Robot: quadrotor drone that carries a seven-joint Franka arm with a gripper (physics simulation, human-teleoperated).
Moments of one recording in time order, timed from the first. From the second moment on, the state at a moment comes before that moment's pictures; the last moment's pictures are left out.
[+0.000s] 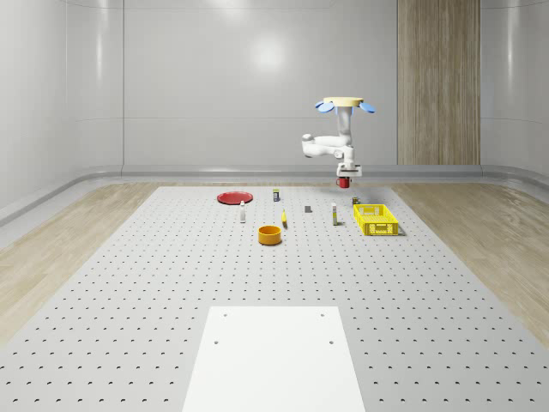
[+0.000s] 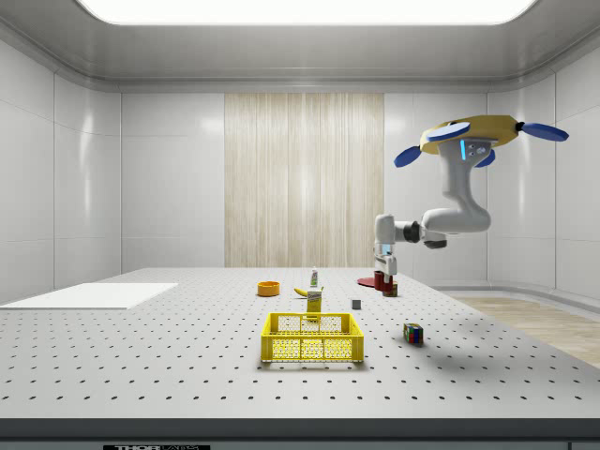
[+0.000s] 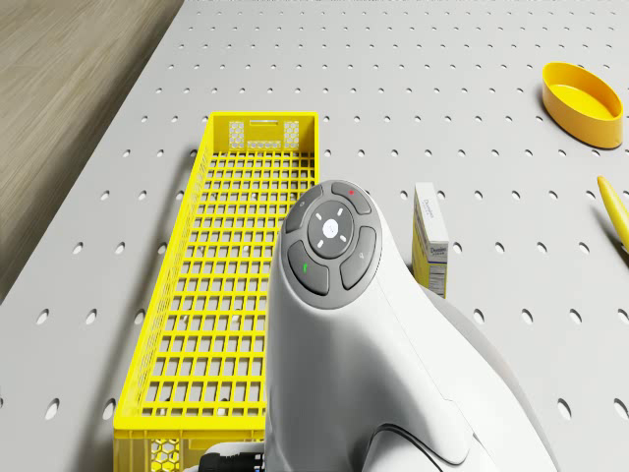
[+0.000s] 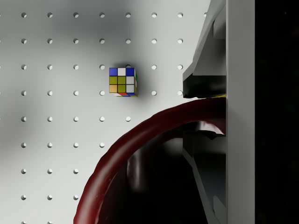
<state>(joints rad) -1.11 -1.47 1.36 -2.88 -1.80 1.53 1.64</state>
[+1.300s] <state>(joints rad) -1.12 -1.51 1.37 -2.88 -1.78 1.57 1.65</state>
